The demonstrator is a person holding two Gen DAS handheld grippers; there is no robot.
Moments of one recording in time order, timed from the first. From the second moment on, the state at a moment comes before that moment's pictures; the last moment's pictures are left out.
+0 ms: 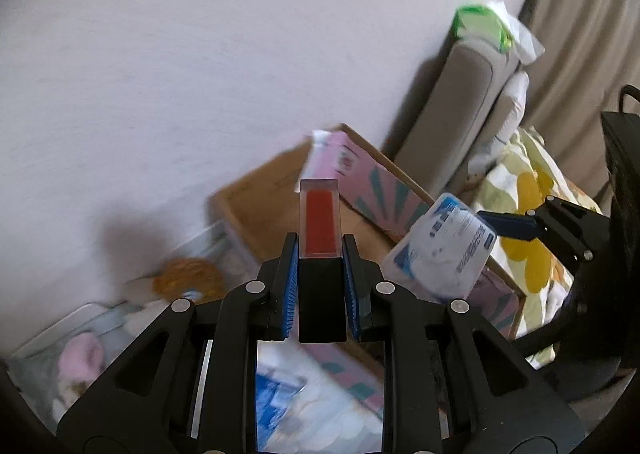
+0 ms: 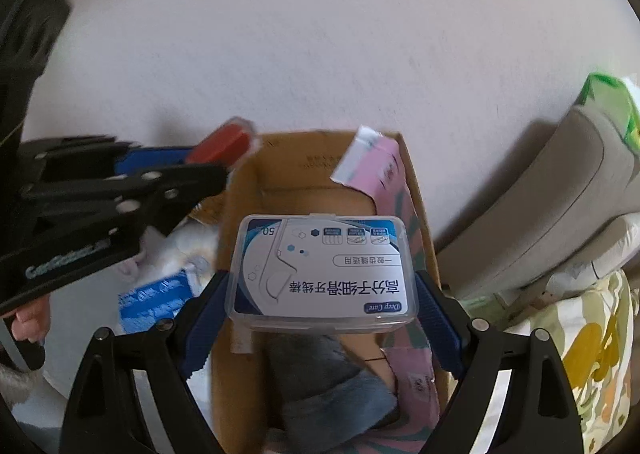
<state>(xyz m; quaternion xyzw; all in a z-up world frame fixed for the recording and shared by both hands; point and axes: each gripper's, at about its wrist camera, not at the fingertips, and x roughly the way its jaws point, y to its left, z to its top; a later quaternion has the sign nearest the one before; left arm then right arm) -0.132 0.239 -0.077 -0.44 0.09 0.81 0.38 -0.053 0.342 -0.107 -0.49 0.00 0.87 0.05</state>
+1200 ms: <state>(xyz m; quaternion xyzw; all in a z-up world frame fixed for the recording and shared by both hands) -0.141 0.253 -0.093 -0.48 0.09 0.81 0.33 -0.018 0.366 -0.096 -0.47 0.04 0.88 0.08</state>
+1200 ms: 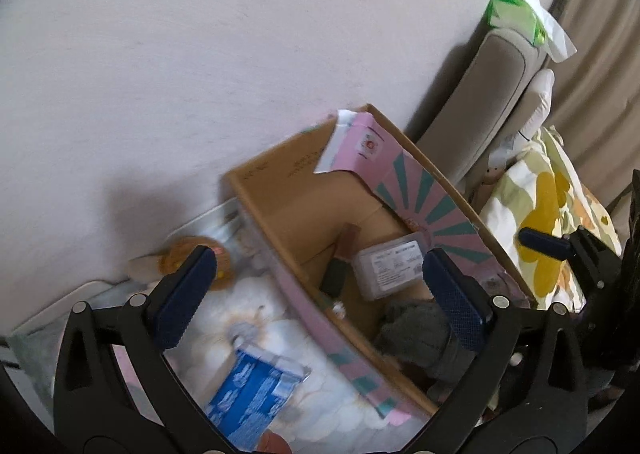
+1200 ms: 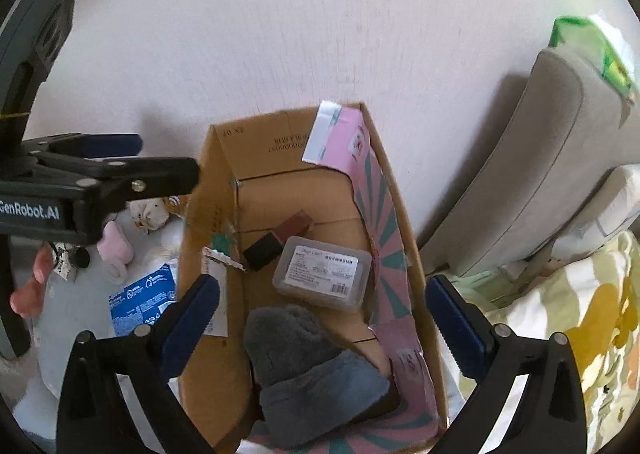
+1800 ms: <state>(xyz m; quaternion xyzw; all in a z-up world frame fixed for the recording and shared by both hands) -0.110 0.098 -0.013 -0.41 0.03 0.87 0.27 -0.004 0.287 -0.018 -0.41 -0.01 0.91 0.04</state>
